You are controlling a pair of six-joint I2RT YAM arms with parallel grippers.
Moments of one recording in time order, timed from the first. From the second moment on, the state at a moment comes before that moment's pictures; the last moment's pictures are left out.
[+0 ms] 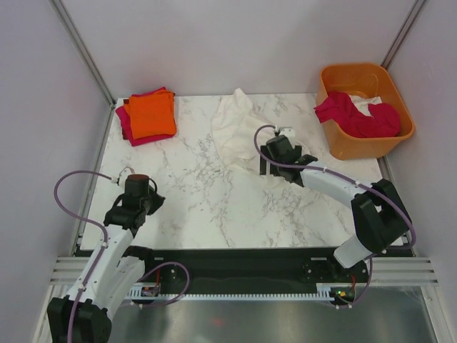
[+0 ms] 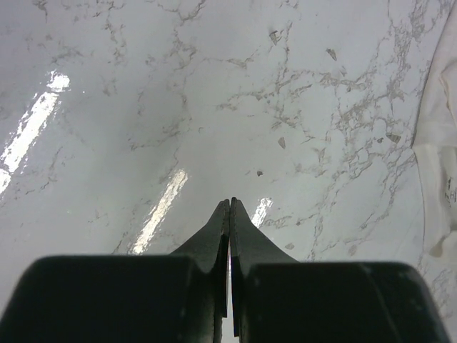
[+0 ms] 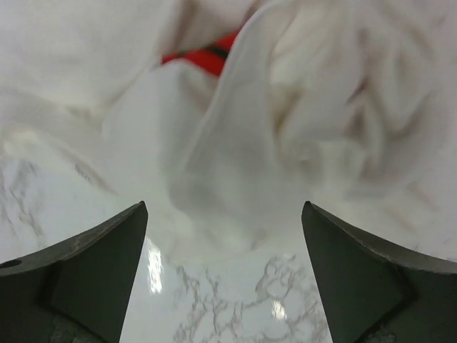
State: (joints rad) left arm -0.15 0.74 0.49 -0.55 -0.18 -0.84; right arm 0.53 1.56 1.04 -0.26 0.38 0.45
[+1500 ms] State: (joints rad) left arm -0.29 0.95 0.51 -0.32 -0.03 -0.78; right arm 0.72 2.00 1.27 -0.12 -0.22 0.56
